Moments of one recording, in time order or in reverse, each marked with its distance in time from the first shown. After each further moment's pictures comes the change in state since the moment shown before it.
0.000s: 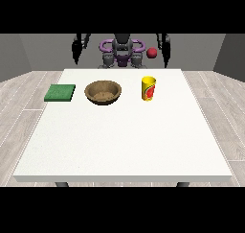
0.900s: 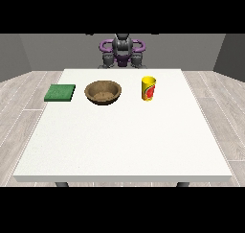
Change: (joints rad) left arm -0.071 -0.095 -0.007 -0.296 0.248 0.037 0.350; right arm -0.113 0.074 0.405 -0.225 0.005 -0.375 0.408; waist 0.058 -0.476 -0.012
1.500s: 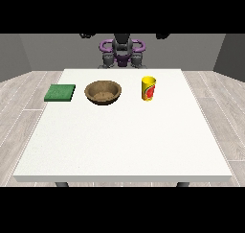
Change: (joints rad) left arm -0.294 0.096 0.136 0.091 -0.036 -0.042 -0.220; right arm -0.294 -0.043 -0.048 0.012 0.046 0.032 -0.101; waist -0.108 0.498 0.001
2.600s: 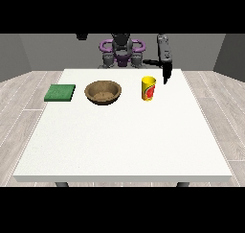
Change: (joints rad) left arm -0.048 0.058 0.124 0.668 -0.123 -0.090 -0.658; right arm -0.002 -0.068 -0.188 -0.145 -0.099 0.159 -0.024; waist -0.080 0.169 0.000
